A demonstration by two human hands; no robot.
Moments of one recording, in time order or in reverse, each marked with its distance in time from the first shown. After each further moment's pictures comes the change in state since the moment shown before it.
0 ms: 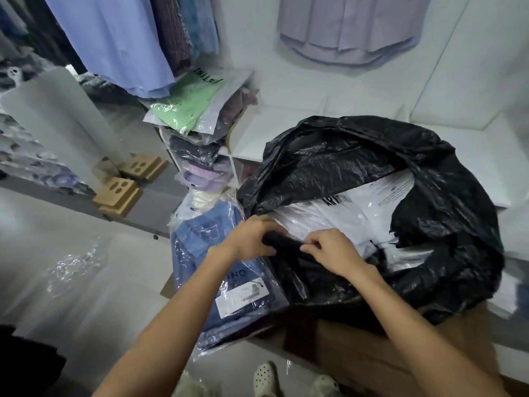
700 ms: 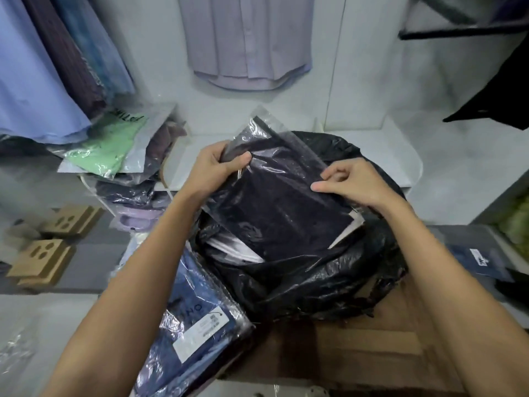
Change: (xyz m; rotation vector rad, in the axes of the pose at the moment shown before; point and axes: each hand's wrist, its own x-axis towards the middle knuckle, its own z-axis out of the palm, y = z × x) left_hand 0.084 0.098 -0.125 -0.823 0.380 0.216; right_hand -0.050 0.031 -0.202 0.375 0.382 0.114
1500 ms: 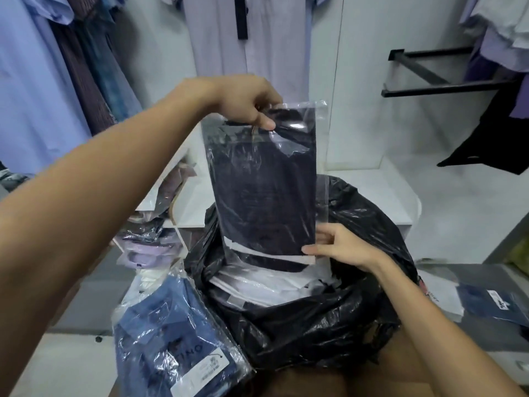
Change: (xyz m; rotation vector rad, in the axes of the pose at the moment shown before) left_hand 0.100 0.216 -0.011 1.177 -0.544 0.374; right_hand -0.016 0.024 0.033 0.358 -0.377 -0.068
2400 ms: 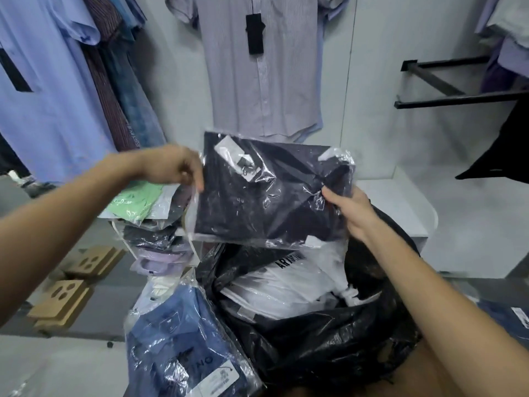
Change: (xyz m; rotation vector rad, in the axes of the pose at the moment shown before) left_hand -0.116 -0.108 0.062 -0.084 -0.148 -0.135; right_hand 0.065 -0.053 -0.028 0.450 0.600 0.020
